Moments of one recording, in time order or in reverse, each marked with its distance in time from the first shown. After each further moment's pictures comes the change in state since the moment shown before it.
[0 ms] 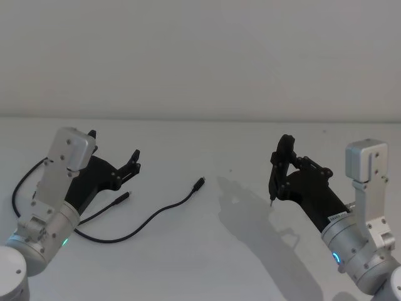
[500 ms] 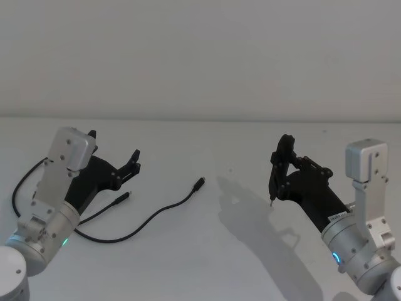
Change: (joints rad) left arm 0.000 0.000 0.000 0.000 0.000 0.000 0.000; right arm 0.000 0.000 0.000 0.000 0.000 0.000 0.000
